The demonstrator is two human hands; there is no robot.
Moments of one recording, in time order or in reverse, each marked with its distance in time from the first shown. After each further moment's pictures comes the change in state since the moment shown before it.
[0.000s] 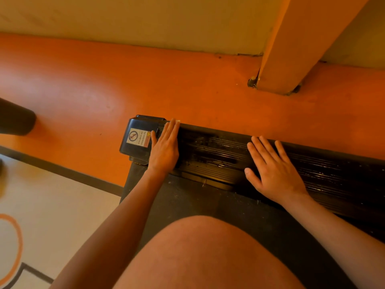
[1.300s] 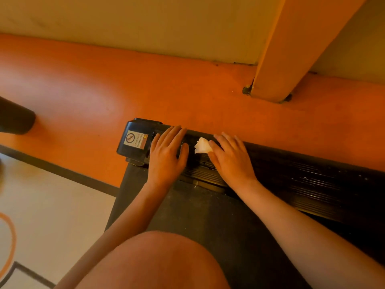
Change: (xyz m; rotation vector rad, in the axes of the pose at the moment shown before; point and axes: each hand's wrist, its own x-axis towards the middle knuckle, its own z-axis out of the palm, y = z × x) left_hand -0.035 0.075 -0.035 -0.063 0.289 0.074; right_hand 0.060 -0.062 -0.014 0.130 0.113 -0.003
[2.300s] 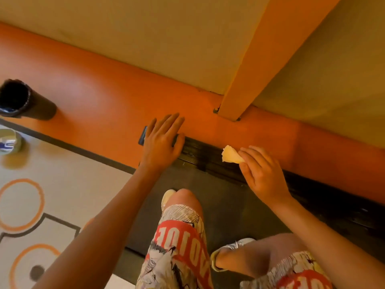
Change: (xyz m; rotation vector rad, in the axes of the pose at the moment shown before) left_hand 0.014 0.221 -0.417 -0.061 0.070 0.094; right_hand -0.145 -0.089 -0.516 -0.038 0.141 -0.135
